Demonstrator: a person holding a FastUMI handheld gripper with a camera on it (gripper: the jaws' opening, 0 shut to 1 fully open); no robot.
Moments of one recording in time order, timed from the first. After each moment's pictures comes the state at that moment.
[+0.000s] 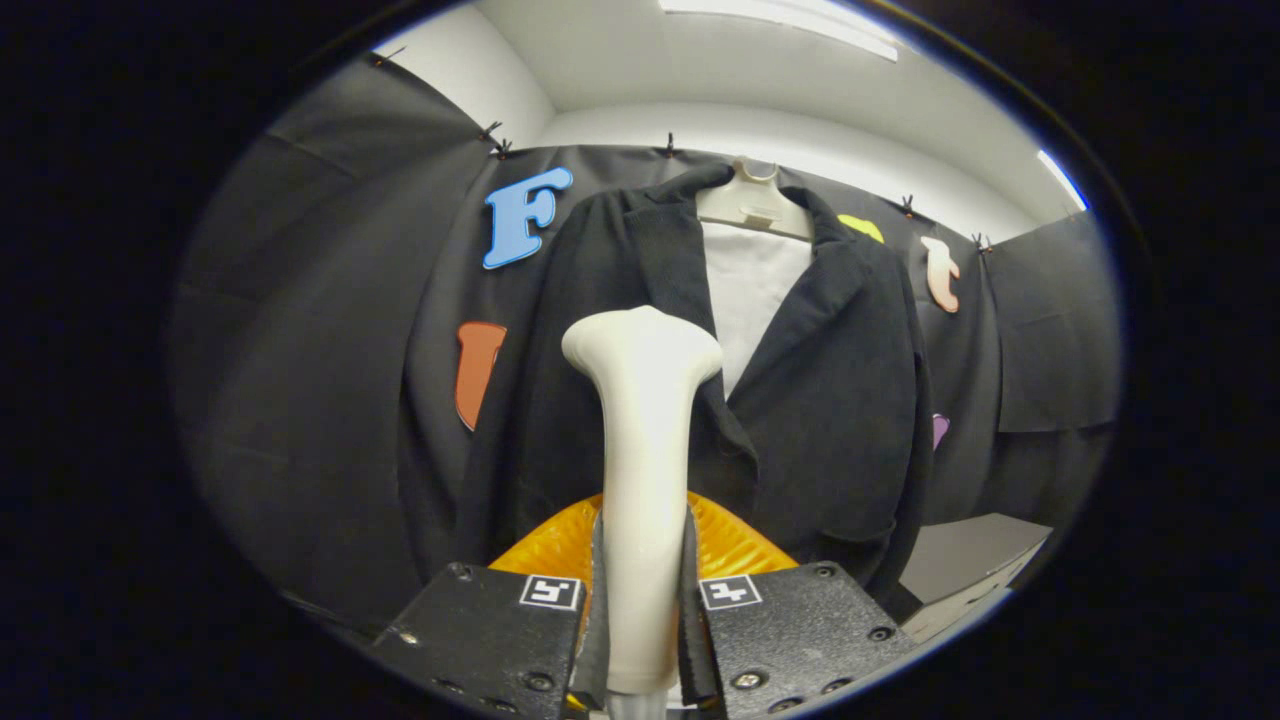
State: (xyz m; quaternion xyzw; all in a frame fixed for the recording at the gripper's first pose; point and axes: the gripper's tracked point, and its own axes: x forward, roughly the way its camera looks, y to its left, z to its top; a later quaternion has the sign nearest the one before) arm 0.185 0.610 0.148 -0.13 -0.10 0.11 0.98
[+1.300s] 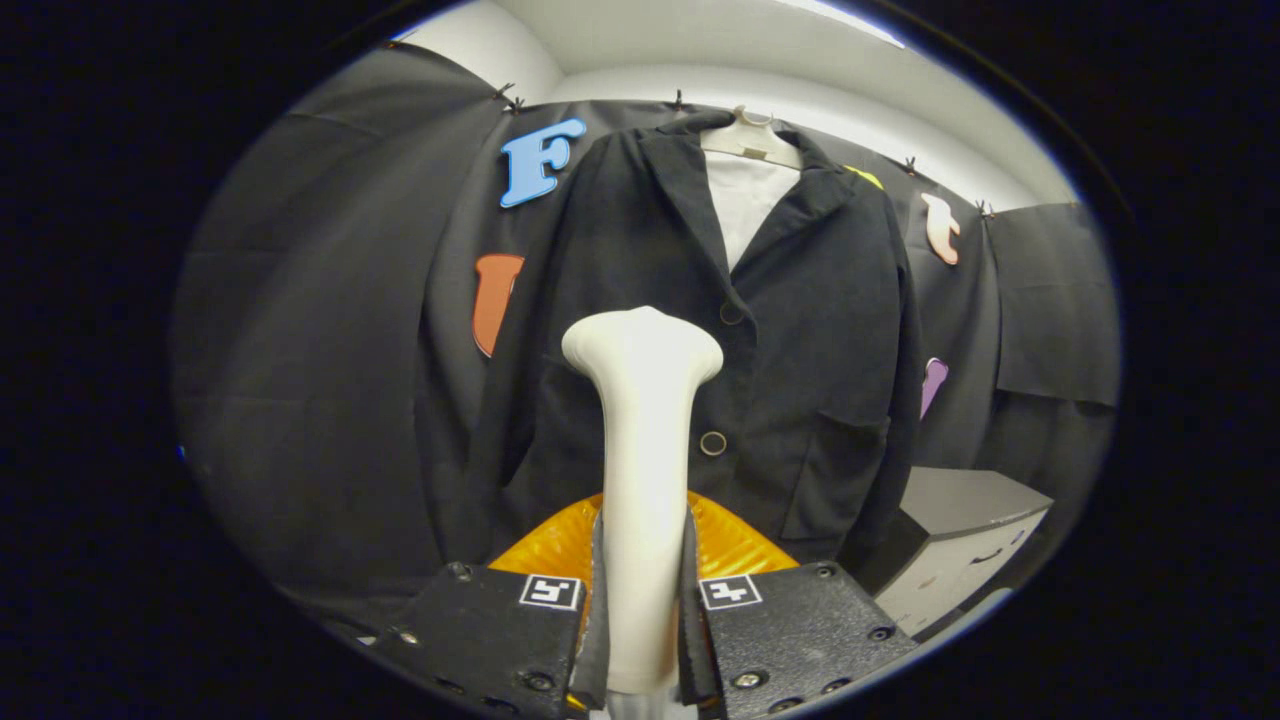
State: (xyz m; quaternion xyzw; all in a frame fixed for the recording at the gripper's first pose) arm 0.149 0.577 0.052 -0.15 -0.02 0.11 0.98
